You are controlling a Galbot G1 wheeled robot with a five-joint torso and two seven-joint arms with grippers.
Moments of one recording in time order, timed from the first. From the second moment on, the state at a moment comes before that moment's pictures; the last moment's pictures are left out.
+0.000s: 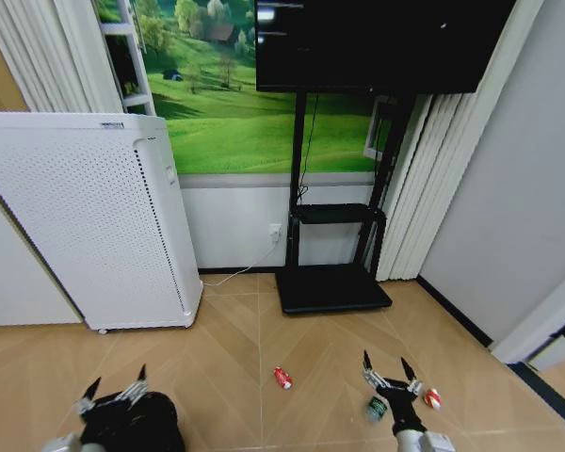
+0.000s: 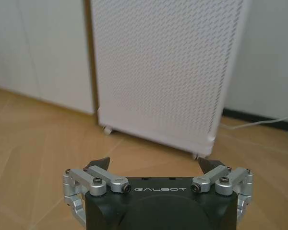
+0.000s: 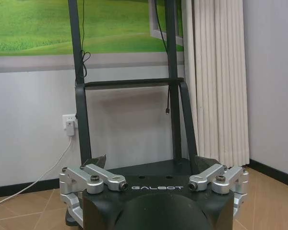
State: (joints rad) left arm 2.08 -1.38 -1.01 -2.25 -0.66 0.24 -0.25; right arm -1.80 1.50 0.68 2.03 0.23 0.21 0.04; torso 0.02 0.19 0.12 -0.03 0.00
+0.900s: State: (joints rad) left arm 1.99 -1.30 -0.98 -1.91 -0.88 0.38 -0.23; right arm -1.82 1.49 0.68 2.03 0.23 0.22 0.04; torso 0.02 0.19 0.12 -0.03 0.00
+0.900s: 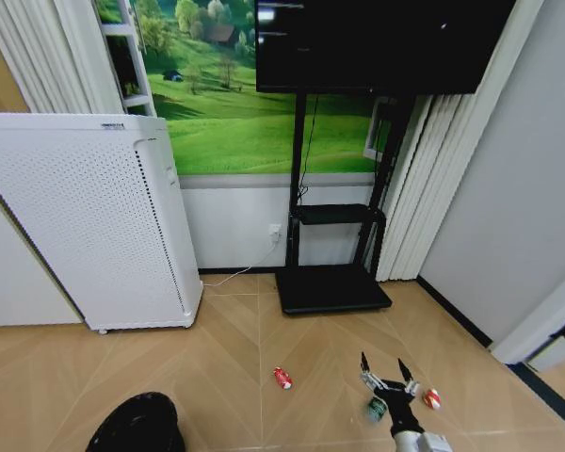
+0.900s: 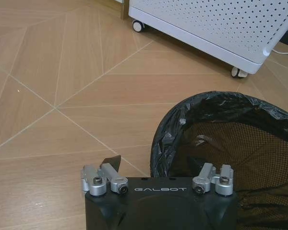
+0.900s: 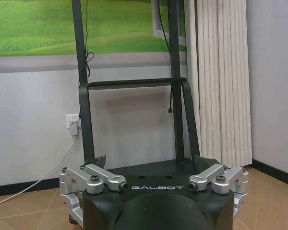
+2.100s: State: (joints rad) left arm 1.91 -1.30 -1.09 -2.04 -0.60 0.02 0.02; right arm -1.81 1.47 0.68 2.01 0.17 0.21 0.09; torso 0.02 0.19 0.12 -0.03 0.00
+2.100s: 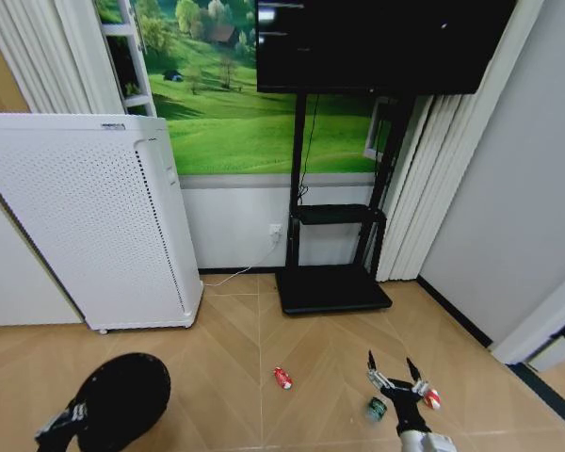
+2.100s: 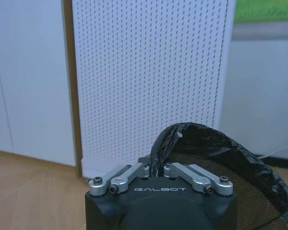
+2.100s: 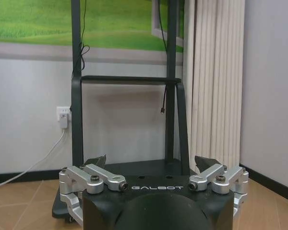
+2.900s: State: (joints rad) left arm 1.97 -1.36 -1.06 -2.15 -0.56 0.00 0.02; right arm -1.70 1.40 0.56 1.89 0.15 0.20 0.07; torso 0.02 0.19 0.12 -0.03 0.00
